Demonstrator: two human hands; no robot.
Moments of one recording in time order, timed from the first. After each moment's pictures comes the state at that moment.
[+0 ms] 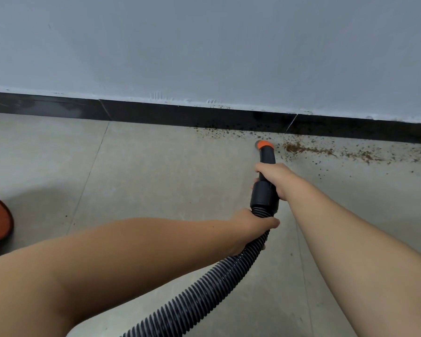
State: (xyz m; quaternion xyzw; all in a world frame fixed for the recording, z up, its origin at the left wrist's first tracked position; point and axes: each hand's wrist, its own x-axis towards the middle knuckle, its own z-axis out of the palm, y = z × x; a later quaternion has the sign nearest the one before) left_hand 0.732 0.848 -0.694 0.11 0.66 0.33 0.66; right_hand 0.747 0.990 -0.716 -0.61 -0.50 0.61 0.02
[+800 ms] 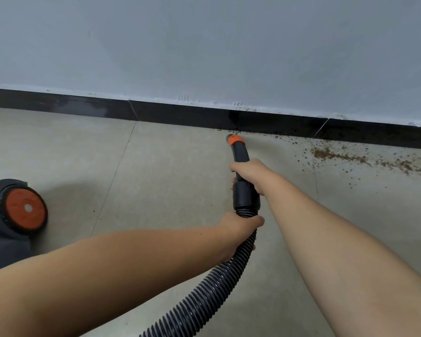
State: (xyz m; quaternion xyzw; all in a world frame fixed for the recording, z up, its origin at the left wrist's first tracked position) left_hand 0.689 0.817 -0.710 0.00 0.69 0.39 0.61; right_hand 0.666 0.946 -0.718 -0.53 -0.57 0.62 -0.06
